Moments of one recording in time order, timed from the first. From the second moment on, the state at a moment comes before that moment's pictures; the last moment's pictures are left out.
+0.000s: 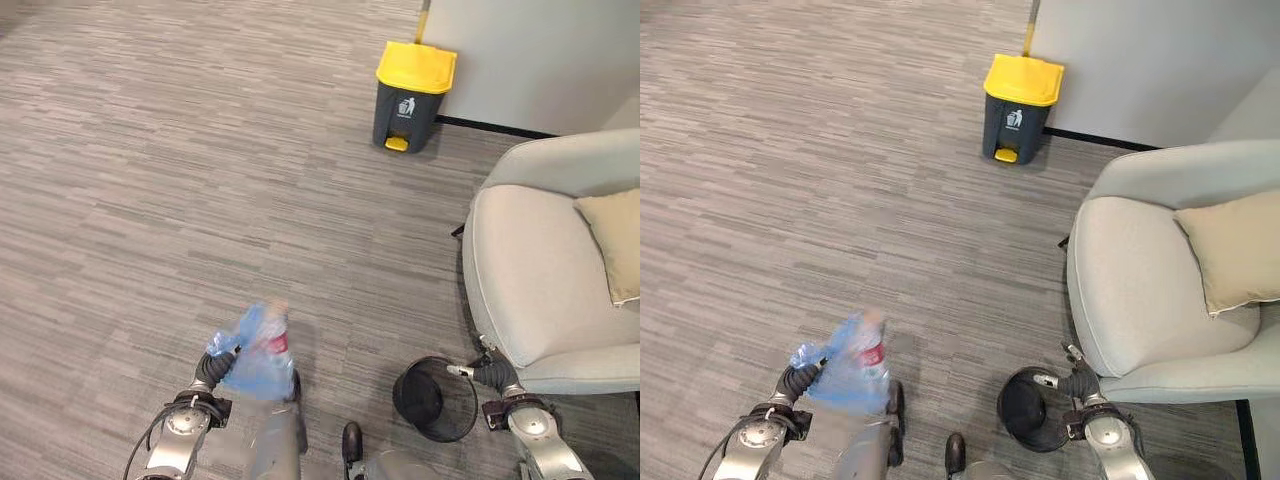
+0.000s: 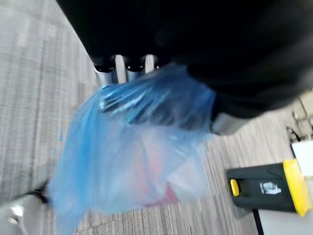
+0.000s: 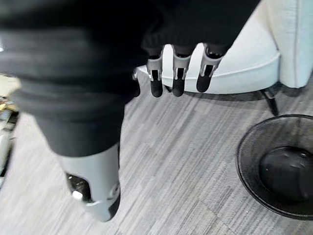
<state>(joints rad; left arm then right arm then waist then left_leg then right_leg) 0.09 0.37 -0.05 0.49 -0.03 -0.06 0.07 0.10 -0.40 0.10 0.47 0.02 -0.06 -0.10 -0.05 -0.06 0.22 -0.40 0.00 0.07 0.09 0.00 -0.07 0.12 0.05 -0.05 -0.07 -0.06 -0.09</state>
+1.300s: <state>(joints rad) 0.13 0.37 -0.06 0.48 -0.07 -0.05 0.05 0.05 -0.40 0.10 0.45 0.02 -0.04 -0.09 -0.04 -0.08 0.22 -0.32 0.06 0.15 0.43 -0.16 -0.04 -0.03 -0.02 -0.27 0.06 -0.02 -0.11</state>
